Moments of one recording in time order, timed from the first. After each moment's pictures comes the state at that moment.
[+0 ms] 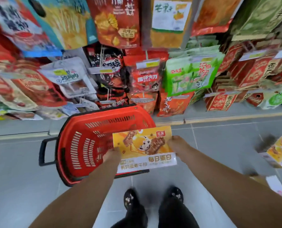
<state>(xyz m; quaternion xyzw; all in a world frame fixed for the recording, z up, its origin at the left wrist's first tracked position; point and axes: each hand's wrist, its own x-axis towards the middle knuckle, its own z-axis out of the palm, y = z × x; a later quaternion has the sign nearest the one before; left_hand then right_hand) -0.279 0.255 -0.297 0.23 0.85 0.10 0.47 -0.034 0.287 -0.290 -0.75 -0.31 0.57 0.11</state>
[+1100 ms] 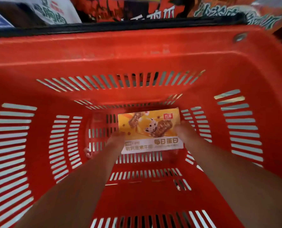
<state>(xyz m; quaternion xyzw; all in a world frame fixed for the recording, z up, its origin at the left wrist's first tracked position) -0.428 0.369 -0.794 0.23 0.80 -0.02 0.55 -0.213 0.424 -0.773 -0.78 -0.30 0.55 0.02</state>
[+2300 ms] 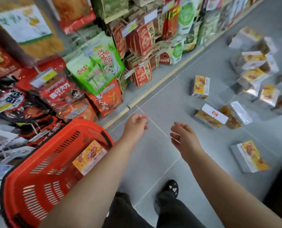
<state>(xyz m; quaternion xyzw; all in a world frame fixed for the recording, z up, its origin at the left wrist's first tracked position) -0.033 0.211 -0.188 0.54 0.54 0.12 0.64 0.071 0.090 -0.188 -0.67 0.09 0.45 0.59</state>
